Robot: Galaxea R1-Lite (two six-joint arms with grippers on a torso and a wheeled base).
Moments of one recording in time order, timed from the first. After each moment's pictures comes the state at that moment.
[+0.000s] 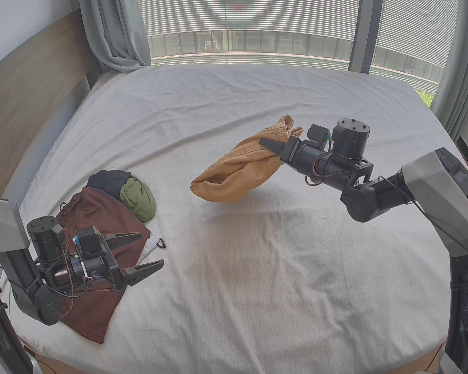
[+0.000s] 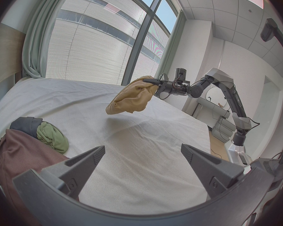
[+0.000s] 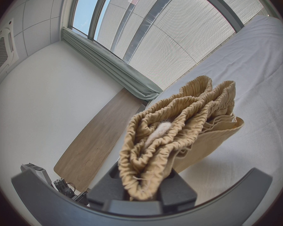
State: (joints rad) left arm -0.06 2.06 -0.27 -1.55 -0.83 0.06; right arm 0.39 2.37 -1.57 -0.86 0.46 0.66
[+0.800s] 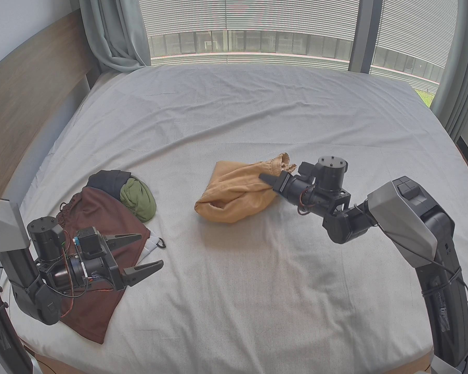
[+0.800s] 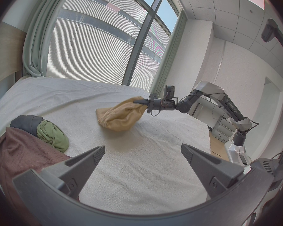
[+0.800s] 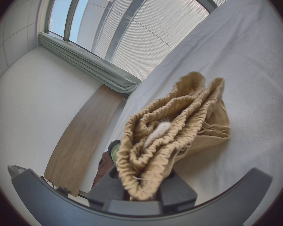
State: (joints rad) left arm -0.05 2.07 -0.27 -1.55 -0.84 0.06; right arm 0.36 2.62 -1.60 -0.91 0.40 0.74
